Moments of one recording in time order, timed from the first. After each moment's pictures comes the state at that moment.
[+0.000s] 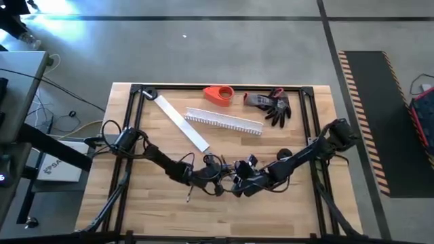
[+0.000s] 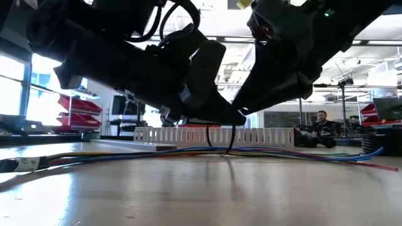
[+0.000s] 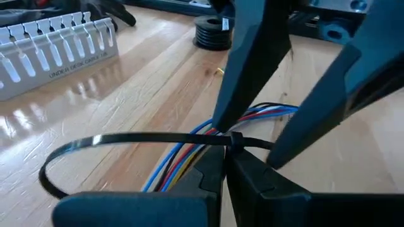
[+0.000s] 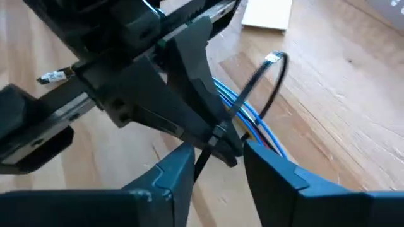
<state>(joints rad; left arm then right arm) -0.39 2.10 0.93 0.77 -0.64 -0.35 0.48 1.80 0.98 -0.10 0.59 0.80</state>
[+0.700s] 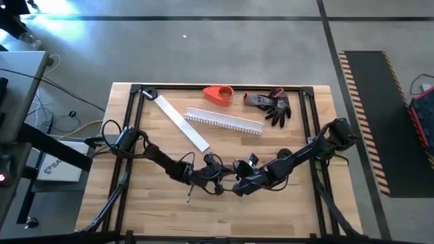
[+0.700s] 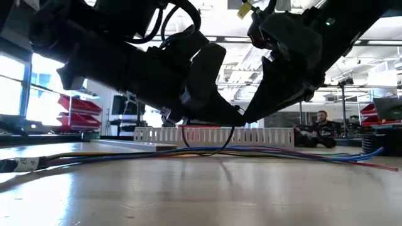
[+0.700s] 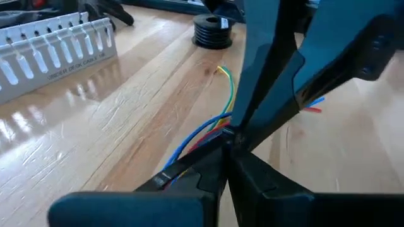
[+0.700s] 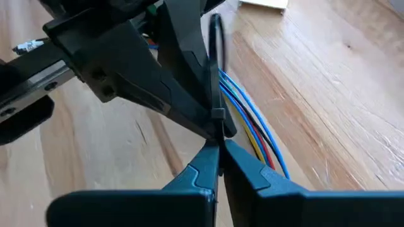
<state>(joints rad) -0.39 2.10 0.93 0.77 -0.61 -0.32 0.46 1.80 0.98 -0.17 0.54 0.78</state>
